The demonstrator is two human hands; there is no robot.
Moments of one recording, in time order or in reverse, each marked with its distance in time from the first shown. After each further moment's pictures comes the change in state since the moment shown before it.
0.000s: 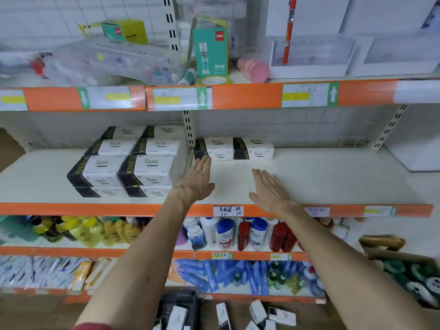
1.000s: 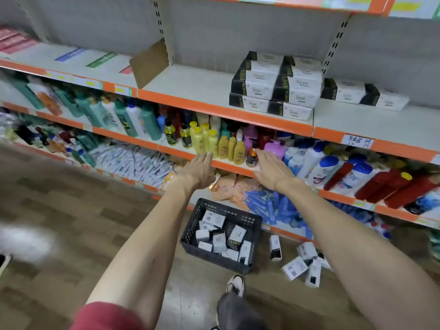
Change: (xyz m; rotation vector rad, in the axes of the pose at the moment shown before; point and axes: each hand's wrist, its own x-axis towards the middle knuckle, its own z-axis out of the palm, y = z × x) left_hand -0.399 -0.298 0.019 0.013 -0.204 -0.320; right_hand -0.157 -0.397 0.126 -0.013 -0.106 -0.287
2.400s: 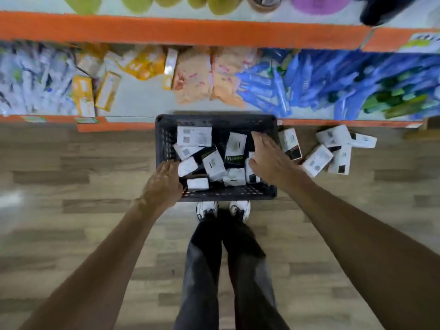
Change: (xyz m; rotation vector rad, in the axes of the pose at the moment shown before) left_hand 0.230 -0.163 0.417 -0.156 -0.490 -0.007; right_hand 0.147 0.079 0.473 0.303 -0.385 0.401
